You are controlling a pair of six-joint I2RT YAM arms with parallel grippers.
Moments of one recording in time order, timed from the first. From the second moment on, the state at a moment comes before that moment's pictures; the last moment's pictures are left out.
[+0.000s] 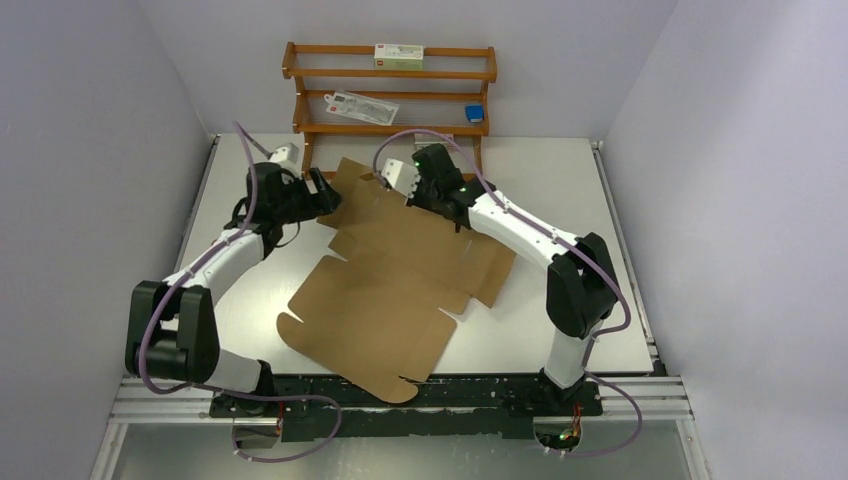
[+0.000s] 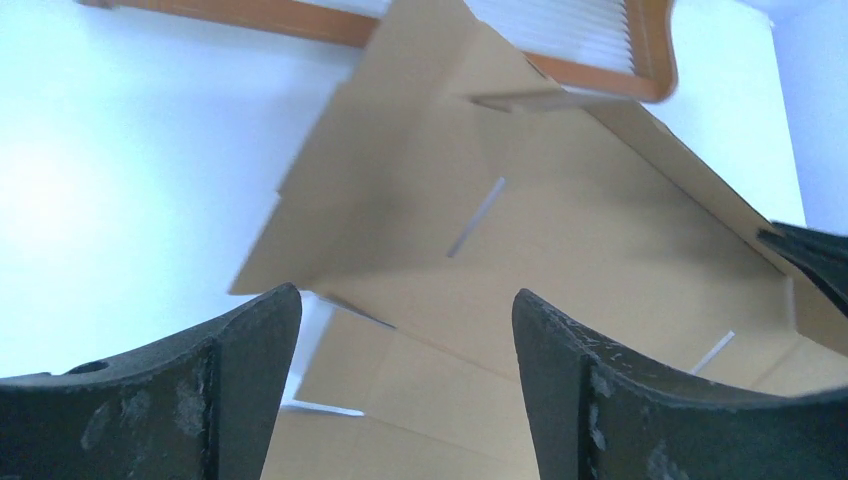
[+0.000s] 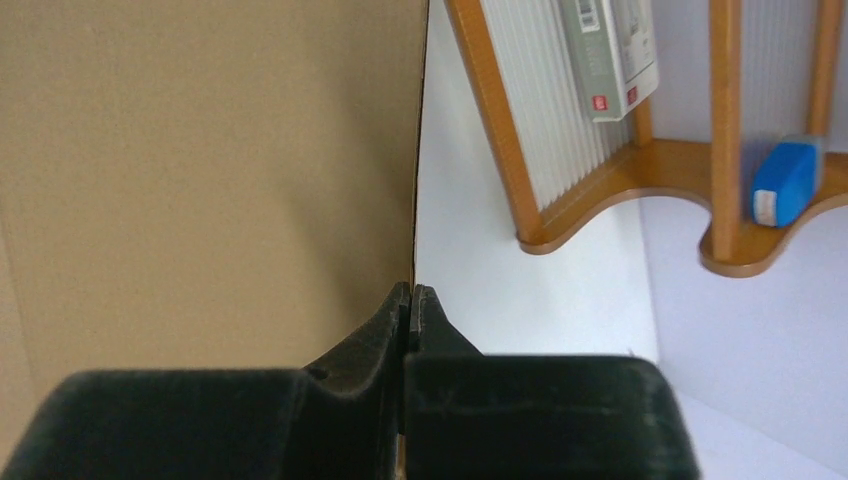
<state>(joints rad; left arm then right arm) -0.17 1.45 0.89 0.08 0.23 -0.45 0.64 1.81 1.49 -0.45 0.15 -0.74</state>
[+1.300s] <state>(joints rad) 0.02 1.73 0.90 0.55 0.68 -0.17 0.90 1.68 1.31 -0.25 0.57 -1.05</state>
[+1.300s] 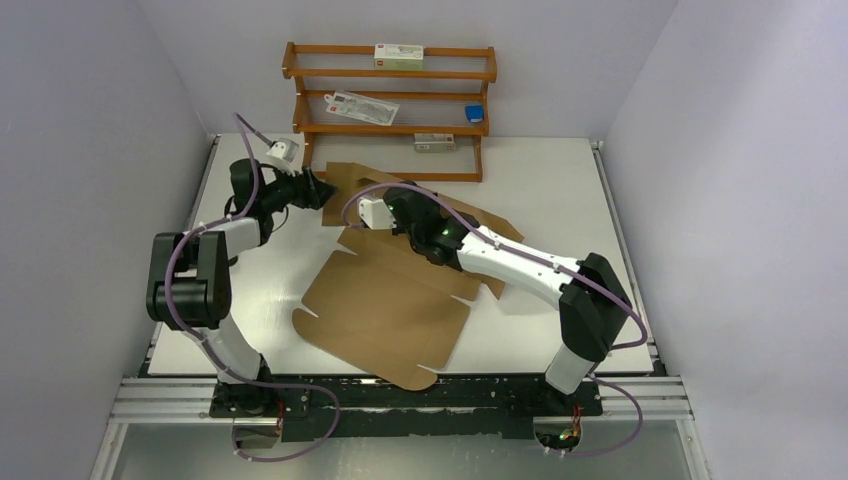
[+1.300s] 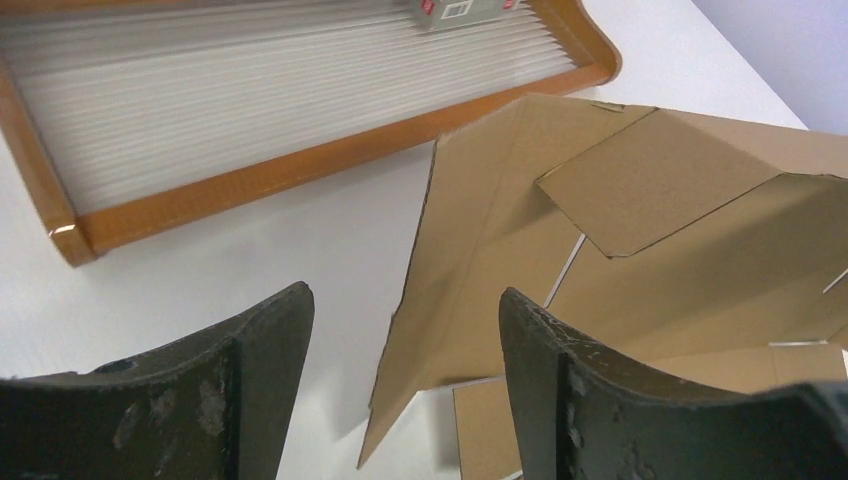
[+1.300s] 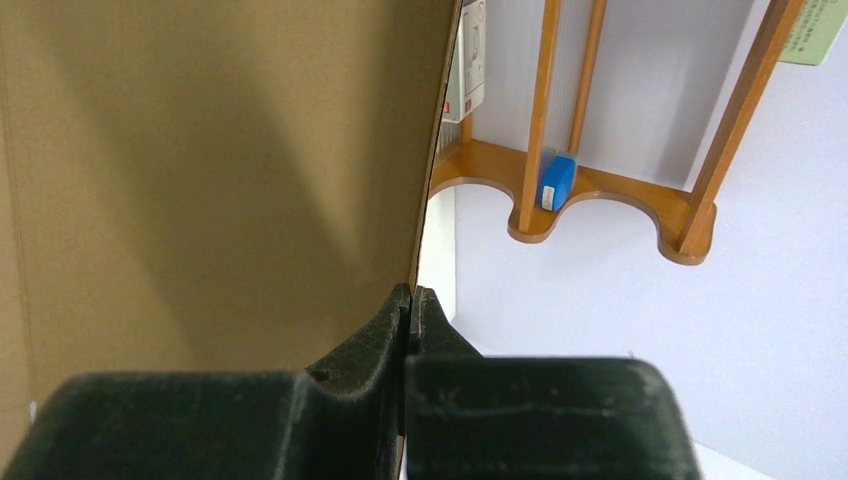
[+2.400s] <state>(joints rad) -0.05 1.54 0.64 0.77 0.65 -0.14 0.94 1.68 1.18 0.01 0.74 -1.24</state>
